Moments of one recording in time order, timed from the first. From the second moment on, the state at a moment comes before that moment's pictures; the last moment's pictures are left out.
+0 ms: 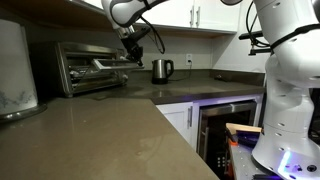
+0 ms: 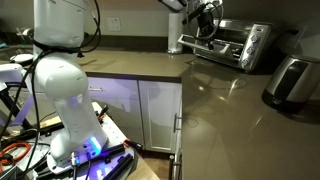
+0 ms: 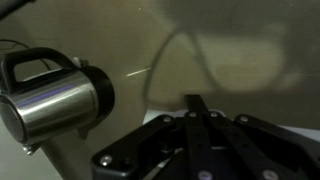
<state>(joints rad) 0.02 0.37 -0.08 -1.47 -0.52 1.69 0.30</state>
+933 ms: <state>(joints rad) 0.06 0.37 -0.09 -1.47 -0.66 1.81 0.28</state>
